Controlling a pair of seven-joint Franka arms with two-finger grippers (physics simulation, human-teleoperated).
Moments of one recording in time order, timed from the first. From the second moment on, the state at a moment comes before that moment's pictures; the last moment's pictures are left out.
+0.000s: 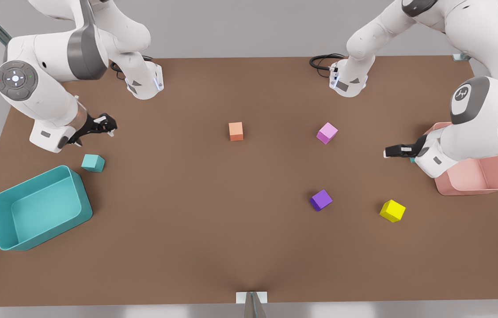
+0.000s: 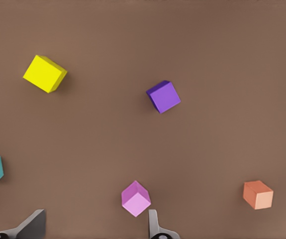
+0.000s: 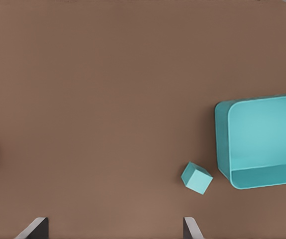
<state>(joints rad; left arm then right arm) 0.67 0.39 -0.92 -1.33 0.09 1.35 -0.26 0.09 0.10 0.12 -1.41 -0.08 1.35 -0.19</state>
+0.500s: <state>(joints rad) 0.67 0.41 -0.92 -1.33 0.09 1.35 -0.31 -0.26 0.09 0.12 -1.99 -0.16 1.77 -0.18</state>
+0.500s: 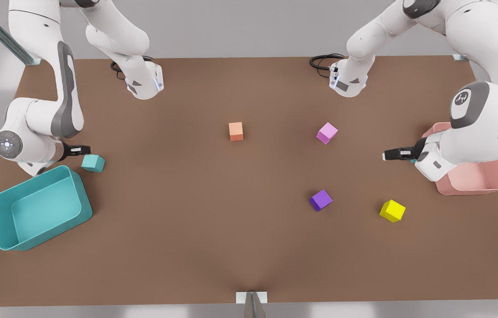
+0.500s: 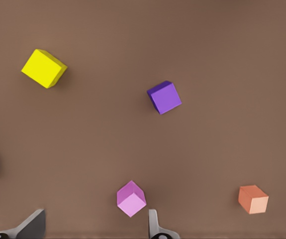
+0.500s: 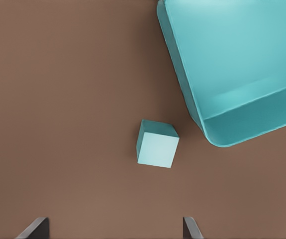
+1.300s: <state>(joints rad) 0.69 0.45 -0.91 -1.38 0.11 1.26 -0.33 -0.32 0.08 0.11 -2.33 -0.18 2.26 0.03</state>
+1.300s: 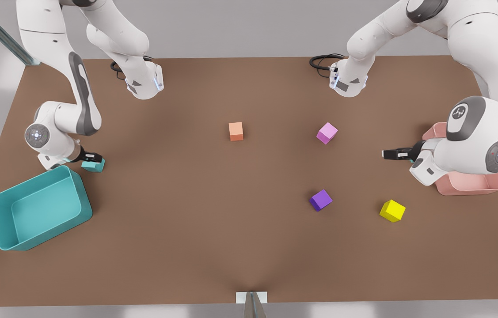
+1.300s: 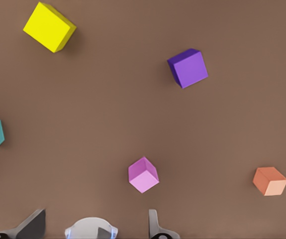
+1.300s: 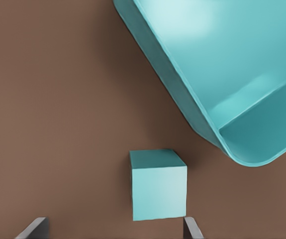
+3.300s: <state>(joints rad) 0.69 0.48 -0.91 -1.38 0.12 1.21 -0.34 -0.45 0.29 0.11 -2.27 -0.18 2.25 -0.06</state>
